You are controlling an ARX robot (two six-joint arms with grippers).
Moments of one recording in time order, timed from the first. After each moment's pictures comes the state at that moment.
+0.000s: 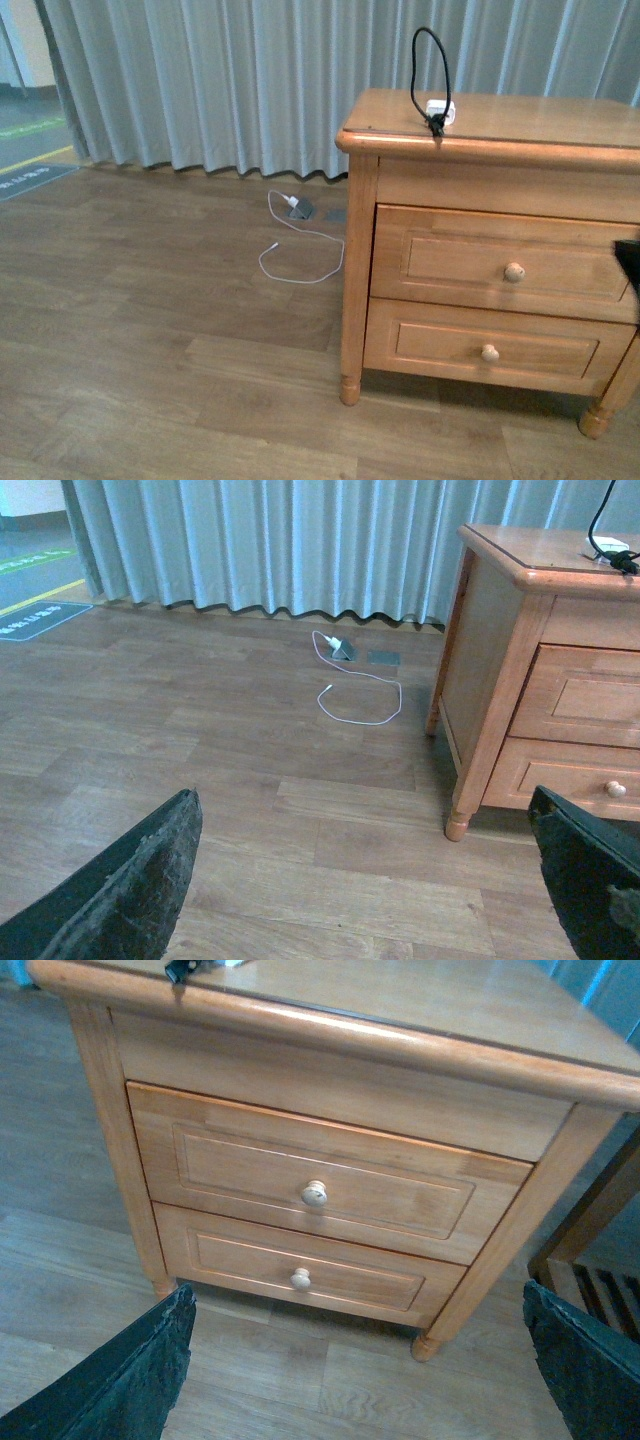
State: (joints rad) left arm 0.00 0.00 0.01 -0.01 0.00 0.00; right arm 0.13 1.38 0.44 0.71 0.14 -0.12
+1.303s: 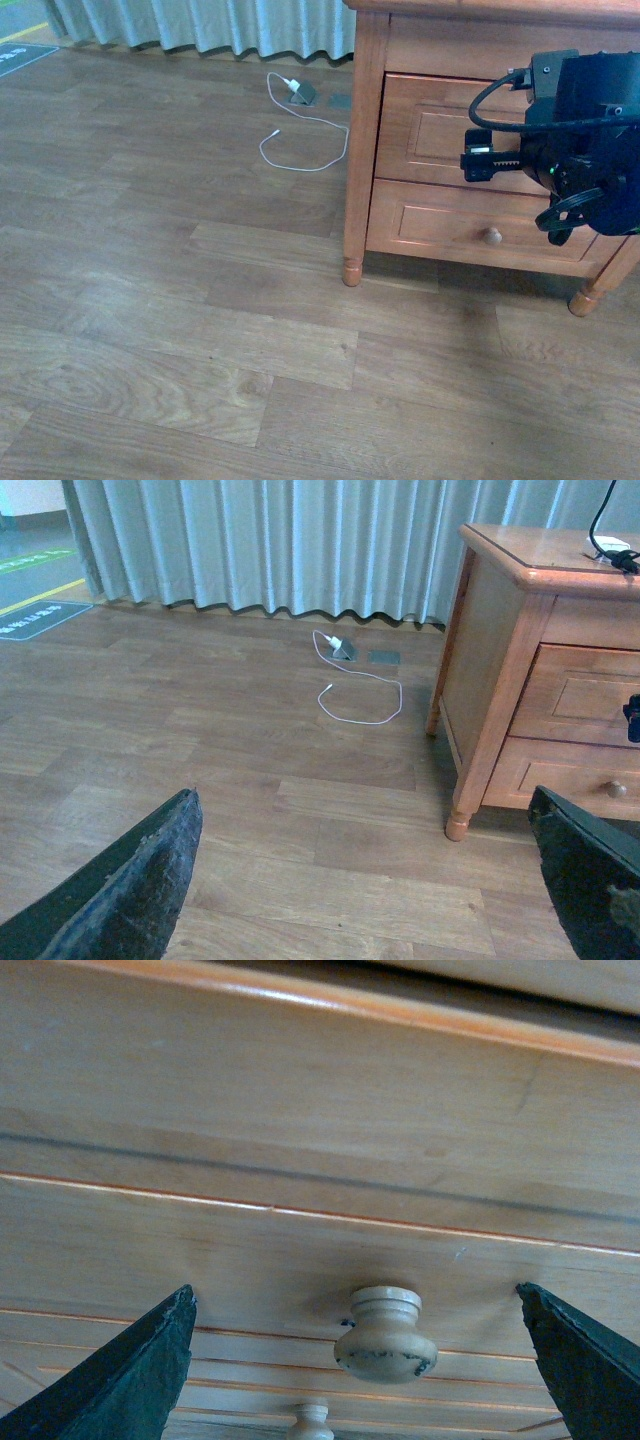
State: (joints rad) left arm 0.00 0.00 0.01 -0.01 0.00 0.00; right arm 0.10 2.48 1.40 0.75 0.24 -0.08
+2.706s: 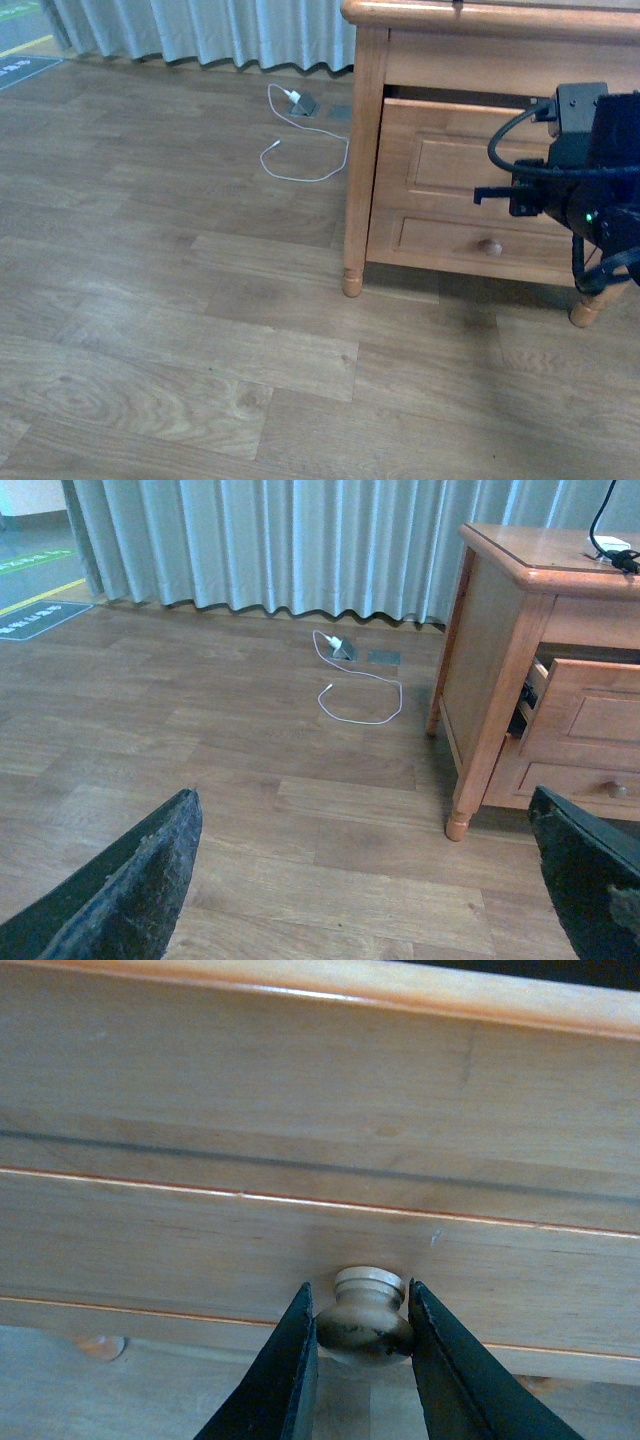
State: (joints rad) left arm 0.00 0.00 0.01 -0.01 0.00 0.00; right arm 0.08 2.33 1.08 0.90 0.19 -0.02
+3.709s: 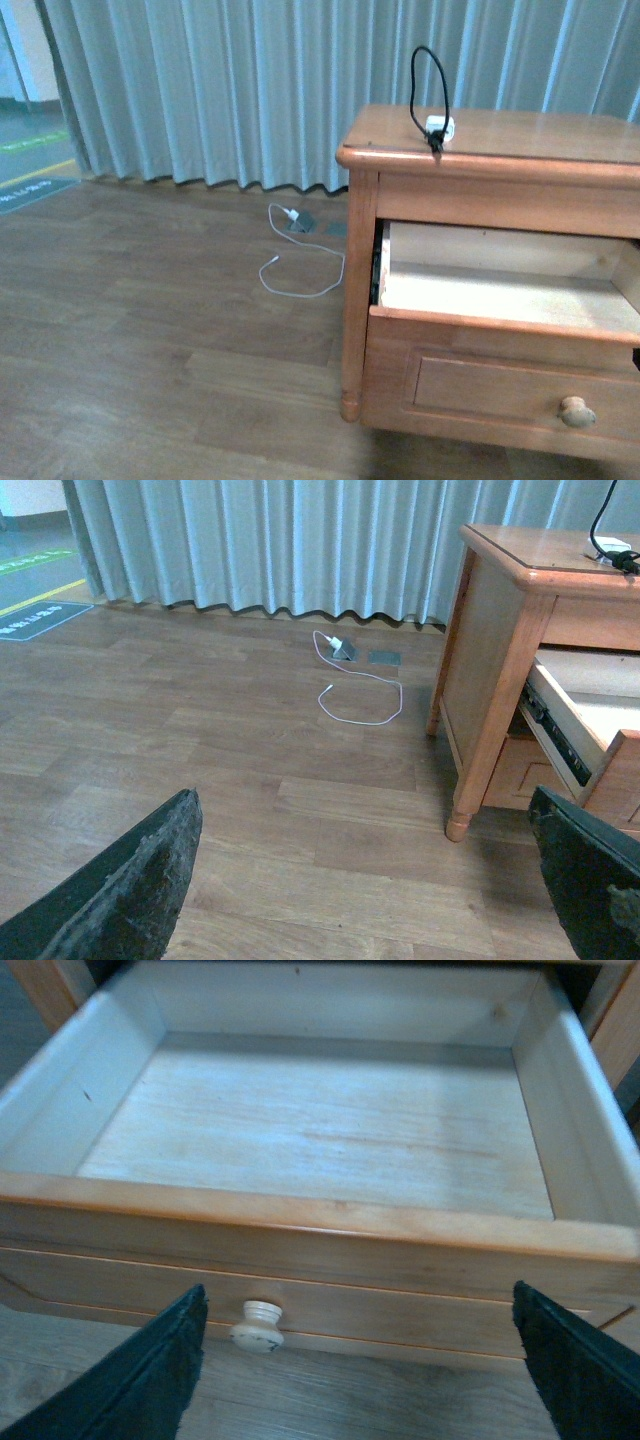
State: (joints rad) left arm 0.00 0.00 0.01 -0.01 0.00 0.00; right arm -0.02 1.49 0.34 0.78 -0.03 0.01
